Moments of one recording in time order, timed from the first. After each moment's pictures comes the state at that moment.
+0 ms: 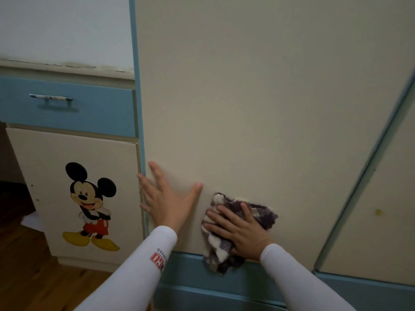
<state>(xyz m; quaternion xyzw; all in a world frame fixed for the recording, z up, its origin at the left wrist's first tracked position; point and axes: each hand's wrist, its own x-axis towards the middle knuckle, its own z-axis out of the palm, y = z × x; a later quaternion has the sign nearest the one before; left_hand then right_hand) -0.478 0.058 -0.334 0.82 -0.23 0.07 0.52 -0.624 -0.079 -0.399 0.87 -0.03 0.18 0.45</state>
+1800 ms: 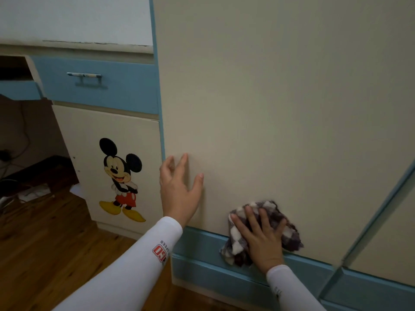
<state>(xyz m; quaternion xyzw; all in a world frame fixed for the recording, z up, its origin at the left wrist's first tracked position) -0.490 0.086 -0.353 0.76 -0.30 0.12 0.56 -0.632 -0.068 -0.486 0.90 -0.20 0.32 0.22</state>
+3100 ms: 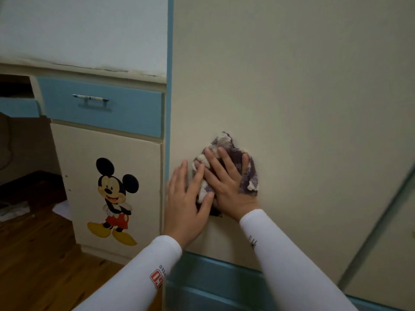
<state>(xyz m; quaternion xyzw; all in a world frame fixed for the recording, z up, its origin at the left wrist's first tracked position) -0.488 0.101 -0.326 0.74 -0.45 0.20 0.47 -0.527 -0.038 -0.309 0.80 -0.03 0.51 0.31</state>
